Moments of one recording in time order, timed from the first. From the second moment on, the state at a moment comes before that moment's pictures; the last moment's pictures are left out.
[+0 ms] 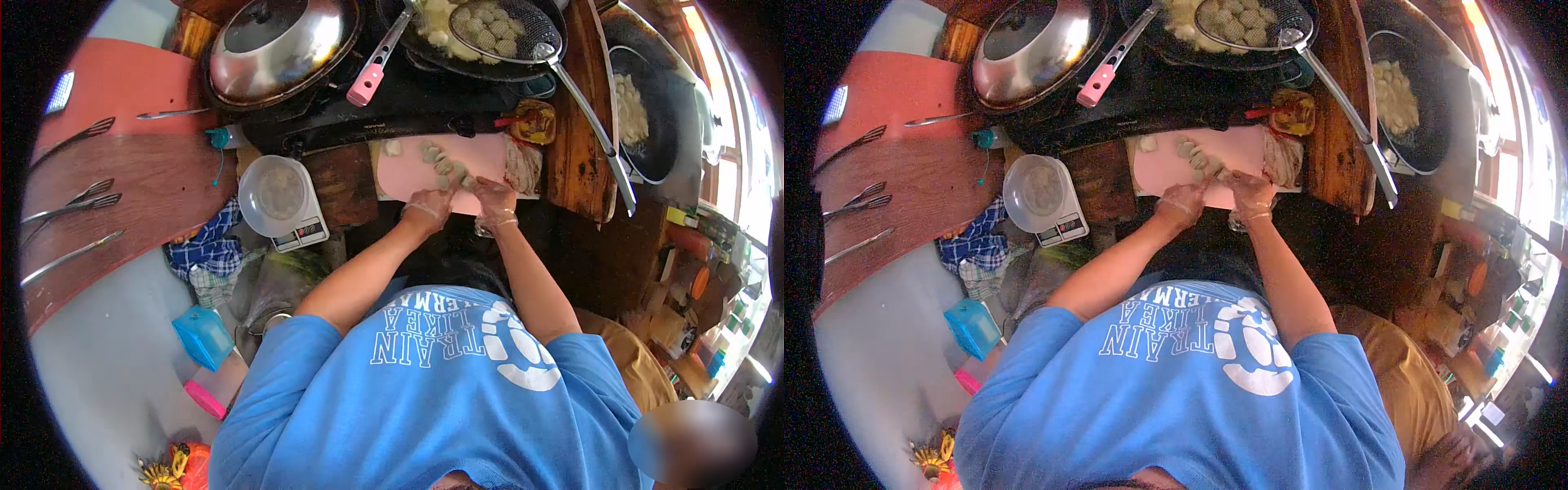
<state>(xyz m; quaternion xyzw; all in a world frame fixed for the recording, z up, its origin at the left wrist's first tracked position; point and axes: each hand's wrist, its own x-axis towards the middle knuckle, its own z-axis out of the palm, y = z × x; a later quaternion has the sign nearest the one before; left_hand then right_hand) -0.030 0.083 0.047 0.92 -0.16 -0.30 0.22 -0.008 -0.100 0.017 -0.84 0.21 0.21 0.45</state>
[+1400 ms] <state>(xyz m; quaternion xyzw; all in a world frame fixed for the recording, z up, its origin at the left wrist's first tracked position) -0.058 0.071 0.037 0.95 -0.17 -0.14 0.24 -0.012 -0.104 0.008 -0.84 0.23 0.21 0.45</state>
